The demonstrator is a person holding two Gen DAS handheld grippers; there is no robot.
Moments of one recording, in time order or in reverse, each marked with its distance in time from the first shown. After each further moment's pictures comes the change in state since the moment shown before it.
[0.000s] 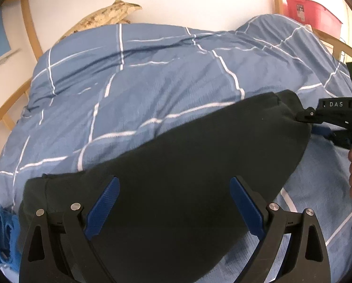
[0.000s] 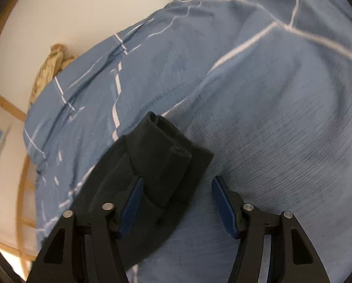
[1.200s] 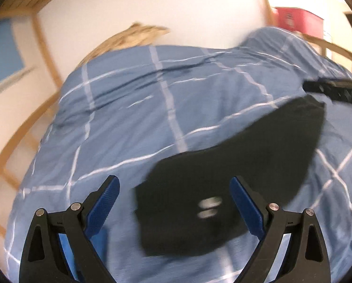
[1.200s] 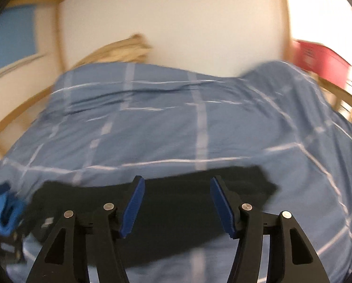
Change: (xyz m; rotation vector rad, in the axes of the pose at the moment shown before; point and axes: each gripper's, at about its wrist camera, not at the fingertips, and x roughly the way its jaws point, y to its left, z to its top) left arm -0.100 0.191 -0.049 0.076 -0.112 0.014; right arm -0.111 0.218 -0.122 -0.620 -0.282 -0.141
